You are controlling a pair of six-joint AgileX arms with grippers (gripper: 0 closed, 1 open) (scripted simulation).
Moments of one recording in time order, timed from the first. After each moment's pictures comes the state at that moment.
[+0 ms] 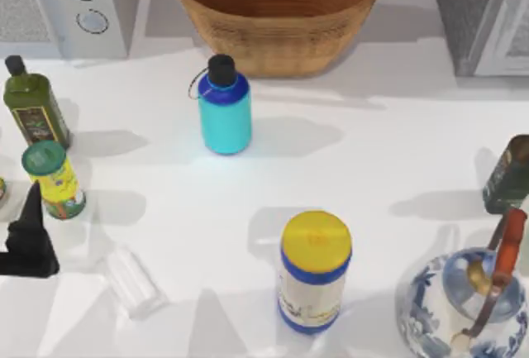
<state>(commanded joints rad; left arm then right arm) -0.05 0.33 0.00 0.19 0.04 0.04 0.00 0.00 0.00 0.00 0.00 0.00</state>
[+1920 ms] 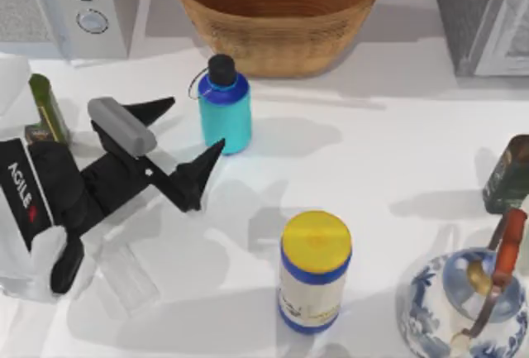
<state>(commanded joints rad) -0.20 2.36 0.65 1.71 0.63 0.01 0.00 0.00 0.00 0.00 0.00 0.00</state>
